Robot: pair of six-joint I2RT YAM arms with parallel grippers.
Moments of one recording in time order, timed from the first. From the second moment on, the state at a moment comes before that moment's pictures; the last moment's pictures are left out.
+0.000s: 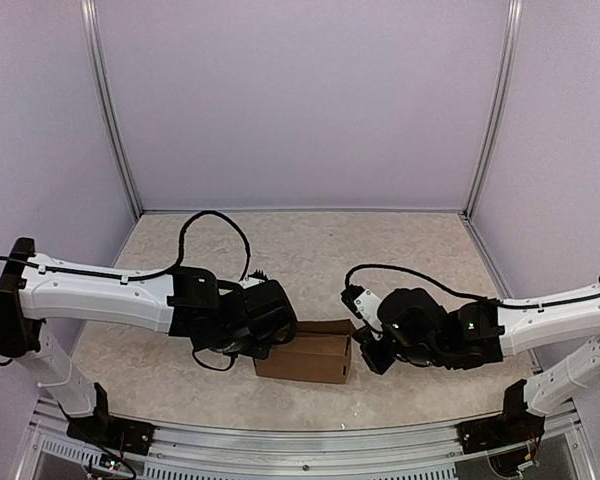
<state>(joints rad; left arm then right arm) -1.24 1.62 1.20 -0.84 -0.52 -0.92 1.21 1.28 0.73 -0.19 0.39 0.23</state>
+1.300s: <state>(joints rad) -1.41 1.72 1.23 -0.80 -0.70 -0.91 1.31 1.07 0.28 0.35 0.52 0.11</state>
